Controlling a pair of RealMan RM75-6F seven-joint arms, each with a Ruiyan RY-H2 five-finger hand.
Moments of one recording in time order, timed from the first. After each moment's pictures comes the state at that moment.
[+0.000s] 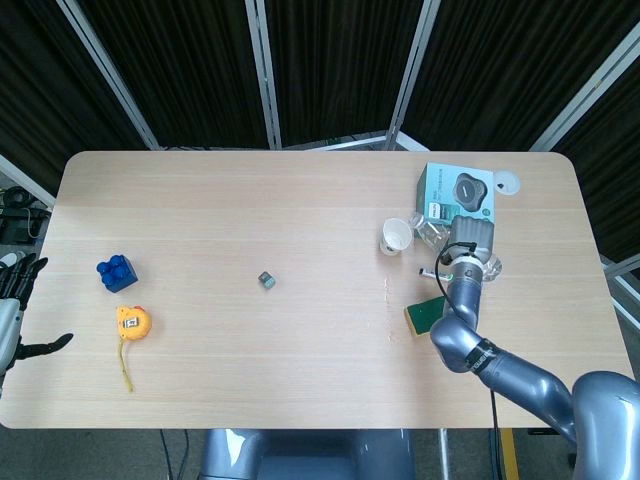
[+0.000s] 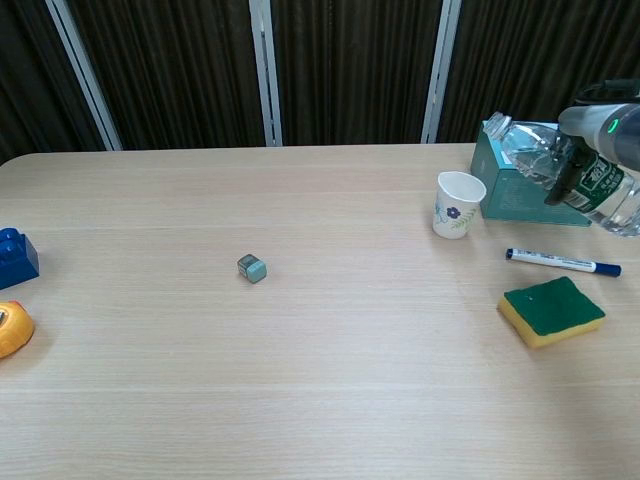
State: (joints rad) left arm -0.15 -0.95 -0.08 -1.87 1.30 1.36 0.06; right arm 0.88 -1.65 0.50 -1.16 -0.20 1.04 -1.05
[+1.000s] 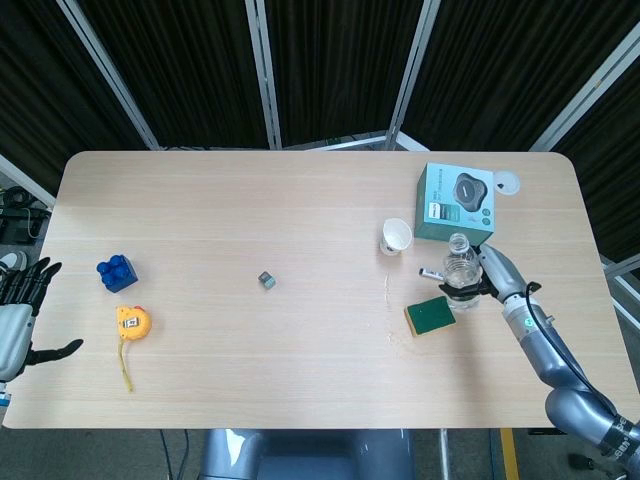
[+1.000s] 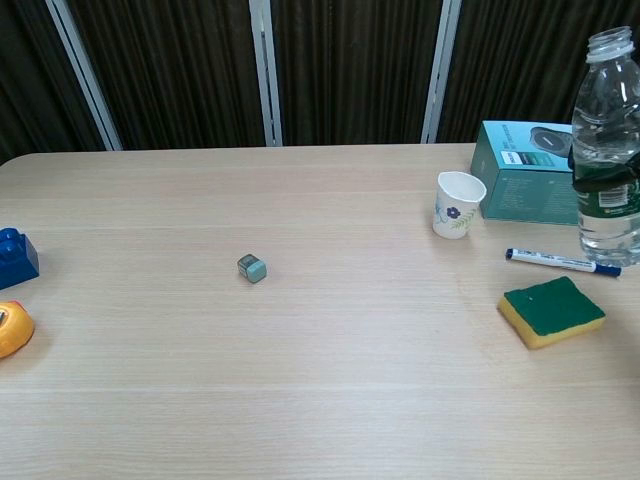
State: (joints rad) left arm -0.14 -0.96 -0.06 -1.89 1.36 1.38 0.09; right arm 0.37 -1.25 0.59 -1.58 -1.09 0.51 0.18
